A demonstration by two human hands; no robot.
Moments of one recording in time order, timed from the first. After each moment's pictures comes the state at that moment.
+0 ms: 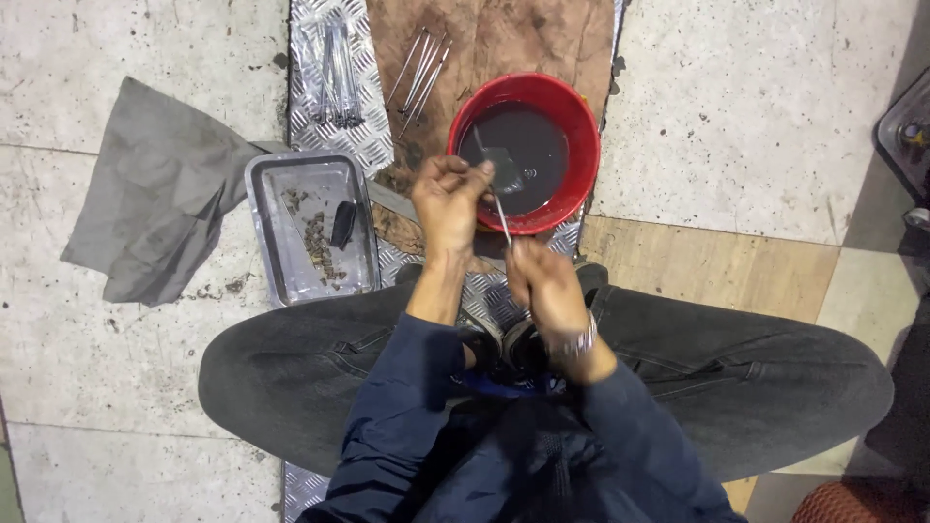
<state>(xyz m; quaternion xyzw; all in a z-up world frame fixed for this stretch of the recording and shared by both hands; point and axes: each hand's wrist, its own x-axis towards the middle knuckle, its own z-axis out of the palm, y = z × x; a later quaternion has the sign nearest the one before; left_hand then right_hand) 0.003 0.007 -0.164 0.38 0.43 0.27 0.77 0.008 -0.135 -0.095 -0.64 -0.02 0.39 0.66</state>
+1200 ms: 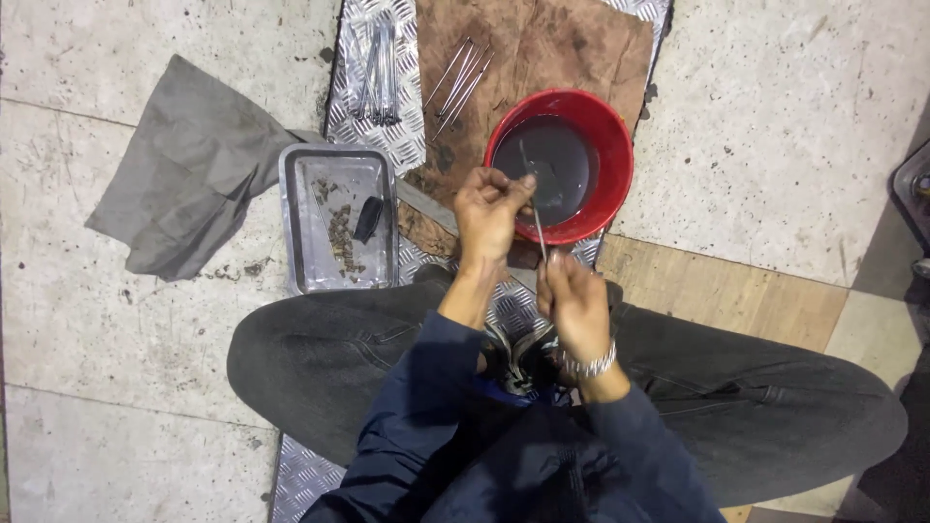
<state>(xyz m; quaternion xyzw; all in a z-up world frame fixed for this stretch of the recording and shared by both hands) -0.001 -0.003 -0.178 0.33 0.41 0.28 0.80 -0.006 -0.127 -0.075 -0.72 0.01 0.35 0.60</state>
